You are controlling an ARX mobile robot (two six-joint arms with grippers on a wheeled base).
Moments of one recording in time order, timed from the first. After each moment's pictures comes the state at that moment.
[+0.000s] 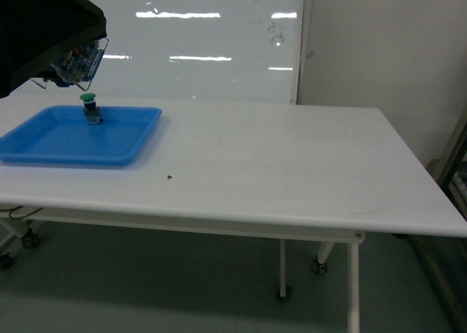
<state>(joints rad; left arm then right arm) -0.54 0.96 0.57 0.15 -0.26 -0.13 0.07 0.52 0.28 -0.07 -0.22 0.08</state>
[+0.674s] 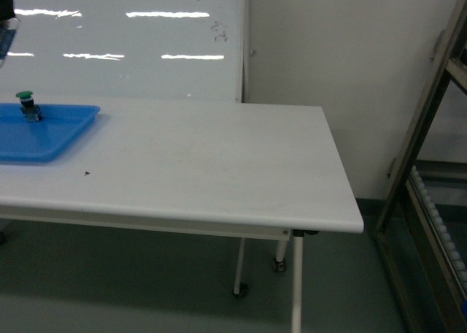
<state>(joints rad) -0.32 0.91 0.55 0.15 -0.17 -0.10 0.07 0.52 0.28 -0.07 -0.22 0.08</state>
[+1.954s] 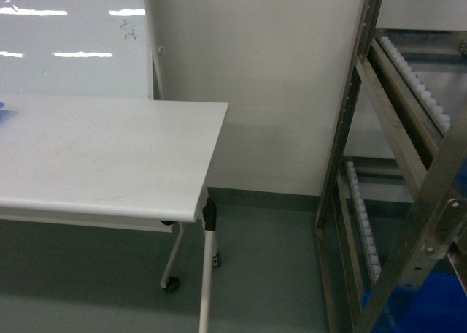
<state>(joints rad) -0.08 0.79 0.49 0.12 -0.07 -0.03 0.07 0.52 0.28 -0.07 -0.22 0.08</state>
